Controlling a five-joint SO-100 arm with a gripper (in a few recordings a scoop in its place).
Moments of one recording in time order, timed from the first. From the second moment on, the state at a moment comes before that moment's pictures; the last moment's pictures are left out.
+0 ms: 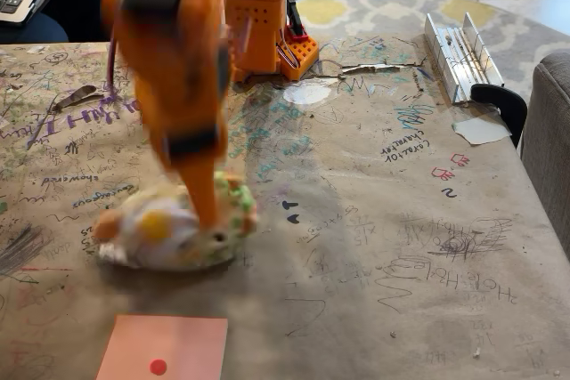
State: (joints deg) arm 16.5 45.0 58.2 96.9 -34.6
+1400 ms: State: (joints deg) arm 13.3 35.9 11.4 100.4 -35.4
